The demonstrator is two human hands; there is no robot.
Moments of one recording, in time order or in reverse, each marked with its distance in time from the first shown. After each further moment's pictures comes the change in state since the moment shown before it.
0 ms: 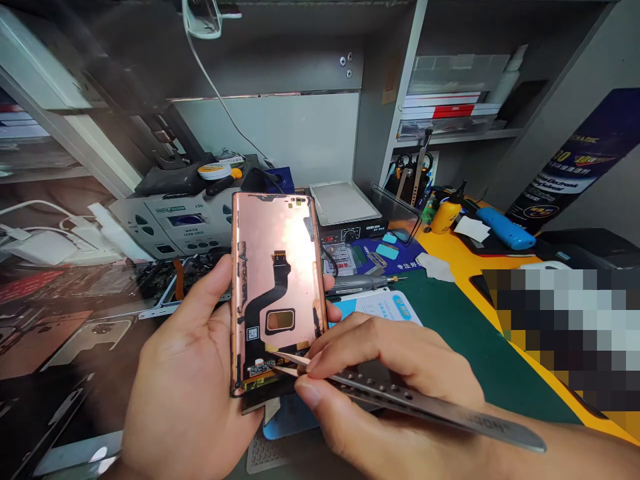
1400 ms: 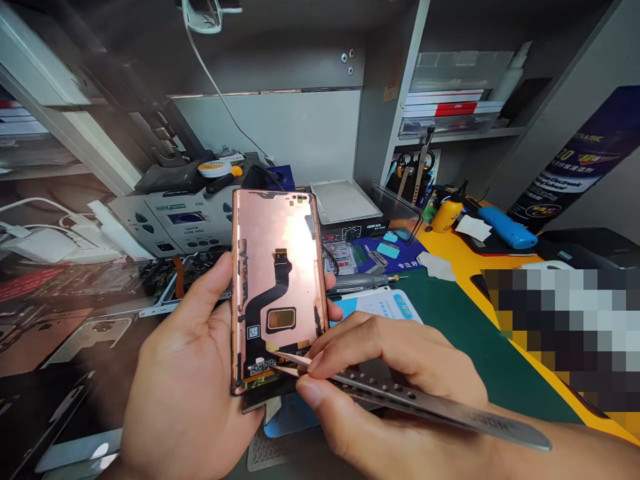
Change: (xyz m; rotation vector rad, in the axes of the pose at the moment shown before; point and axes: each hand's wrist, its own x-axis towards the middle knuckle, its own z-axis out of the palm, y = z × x) left_hand 0.001 0.000 -0.002 0.007 -0.014 0.016; right_hand 0.002 -0.001 0.002 -0.010 0.001 -0.006
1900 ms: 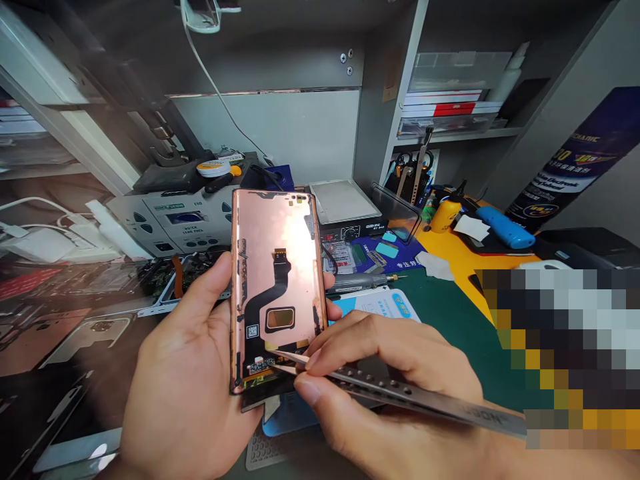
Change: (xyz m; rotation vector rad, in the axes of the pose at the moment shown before) left_hand -0.001 -0.001 -0.001 -0.005 0.000 -0.006; right_hand 0.000 -0.001 0.001 -0.004 -0.021 0.022
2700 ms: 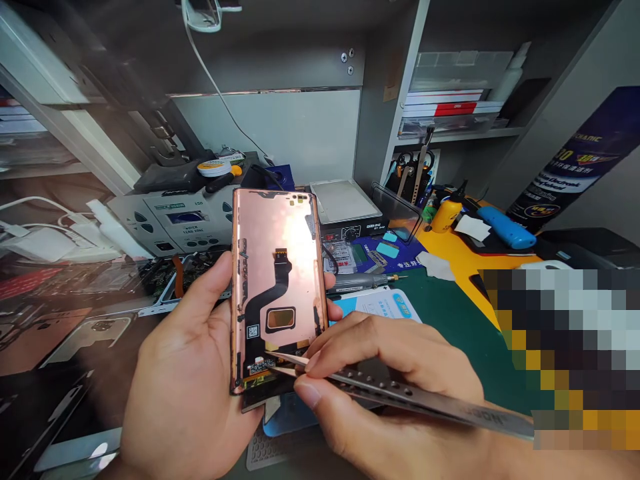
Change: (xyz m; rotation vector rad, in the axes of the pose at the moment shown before) left_hand 0.003 0.000 0.000 0.007 -0.020 0.007; right_hand -0.001 0.002 -0.004 0.000 -0.029 -0.020
